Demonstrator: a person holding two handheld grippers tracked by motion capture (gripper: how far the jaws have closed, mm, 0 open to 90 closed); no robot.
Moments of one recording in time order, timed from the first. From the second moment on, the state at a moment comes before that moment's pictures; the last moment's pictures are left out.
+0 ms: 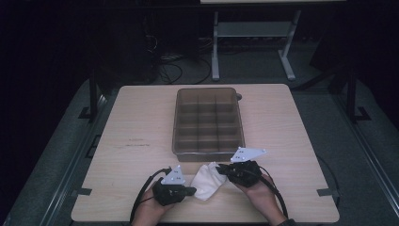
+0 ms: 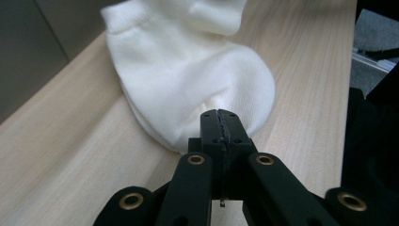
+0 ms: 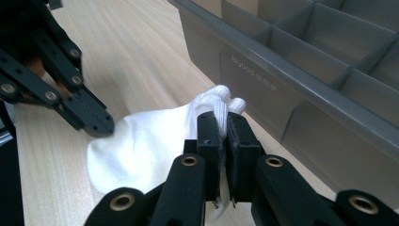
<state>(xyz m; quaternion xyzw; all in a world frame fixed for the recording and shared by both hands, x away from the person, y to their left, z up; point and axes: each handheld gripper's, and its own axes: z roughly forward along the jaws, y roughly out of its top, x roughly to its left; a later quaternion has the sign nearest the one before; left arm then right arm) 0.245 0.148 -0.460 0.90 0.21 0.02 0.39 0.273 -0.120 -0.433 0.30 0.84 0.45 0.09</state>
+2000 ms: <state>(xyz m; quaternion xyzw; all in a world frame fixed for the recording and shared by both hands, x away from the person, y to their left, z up) 0.256 0.159 -0.456 0.90 0.23 0.05 0.38 0.251 -0.066 -0.468 0.22 0.88 0.43 0.00</state>
